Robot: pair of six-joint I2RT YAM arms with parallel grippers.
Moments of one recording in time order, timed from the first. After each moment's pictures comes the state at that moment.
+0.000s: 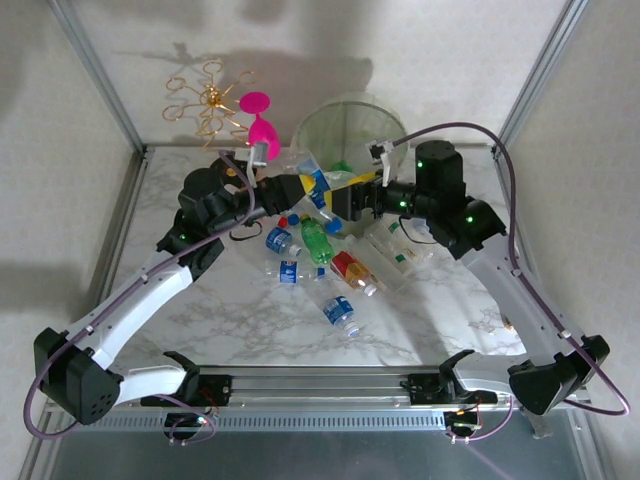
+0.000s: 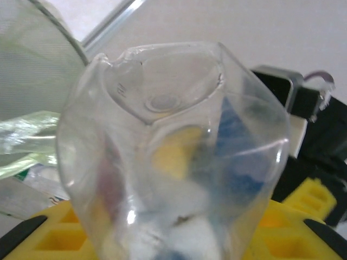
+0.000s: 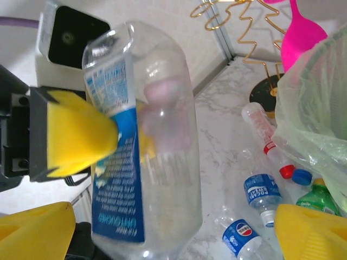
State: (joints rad) left arm -0.50 1.21 1.07 0.21 0.61 -0.93; right arm 0.54 1.26 1.43 -0.51 -0.63 0.32
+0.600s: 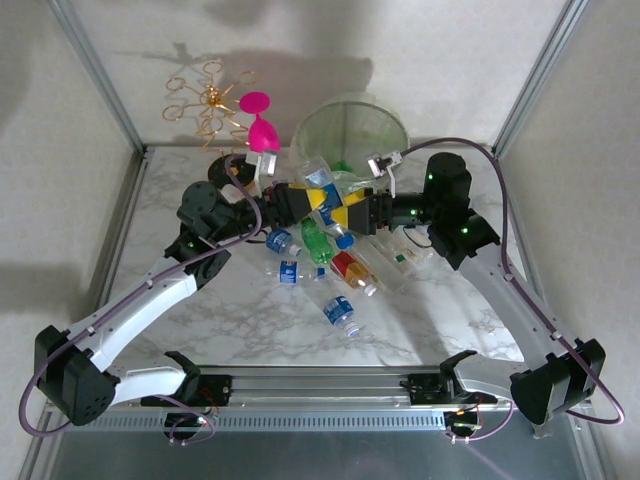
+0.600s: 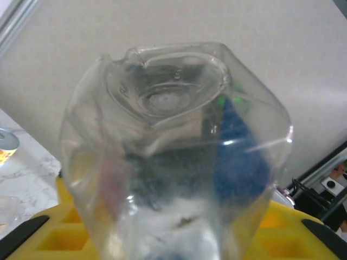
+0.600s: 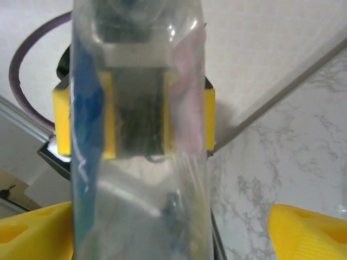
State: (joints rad) left arm -0.58 1.20 1.02 0.44 0.72 -0.96; right arm 0.47 1.20 1.20 -0.12 -1.10 0.60
